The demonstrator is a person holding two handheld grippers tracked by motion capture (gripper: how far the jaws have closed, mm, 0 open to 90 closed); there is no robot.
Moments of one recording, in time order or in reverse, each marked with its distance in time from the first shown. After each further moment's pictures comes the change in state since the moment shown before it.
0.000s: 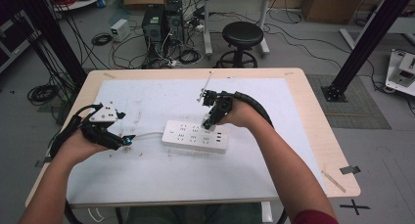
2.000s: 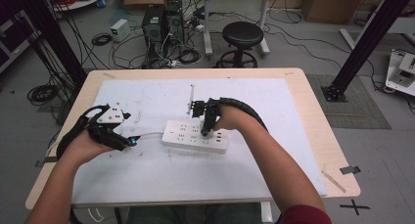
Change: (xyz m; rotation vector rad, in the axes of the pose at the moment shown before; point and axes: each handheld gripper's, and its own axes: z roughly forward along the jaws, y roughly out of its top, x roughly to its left) left arm -0.007 0.009 0.009 0.008 -0.001 0.027; right arm 0.013 0.022 0.032 0.203 -0.078 -0.117
